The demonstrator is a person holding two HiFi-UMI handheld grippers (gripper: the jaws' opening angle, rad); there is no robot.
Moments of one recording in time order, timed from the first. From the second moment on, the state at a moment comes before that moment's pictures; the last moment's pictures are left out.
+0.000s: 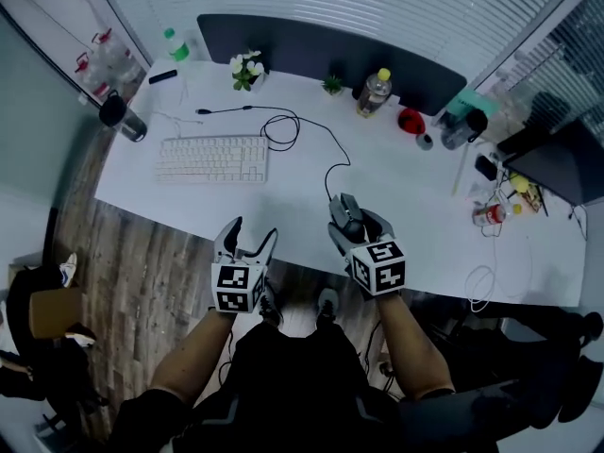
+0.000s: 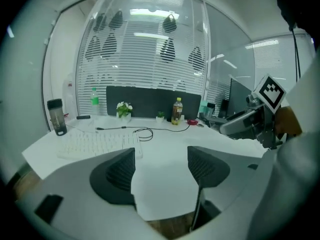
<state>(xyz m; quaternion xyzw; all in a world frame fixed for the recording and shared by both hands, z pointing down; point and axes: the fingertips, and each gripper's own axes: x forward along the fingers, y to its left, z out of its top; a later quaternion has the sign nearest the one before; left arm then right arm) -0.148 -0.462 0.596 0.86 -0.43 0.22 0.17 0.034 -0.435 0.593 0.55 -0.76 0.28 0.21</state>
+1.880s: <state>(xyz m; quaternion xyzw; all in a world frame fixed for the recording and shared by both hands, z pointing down) 0.020 -0.430 0.453 0.94 -0.30 0.14 0.09 0.249 -0.329 0.457 0.74 -0.62 0.25 0.11</state>
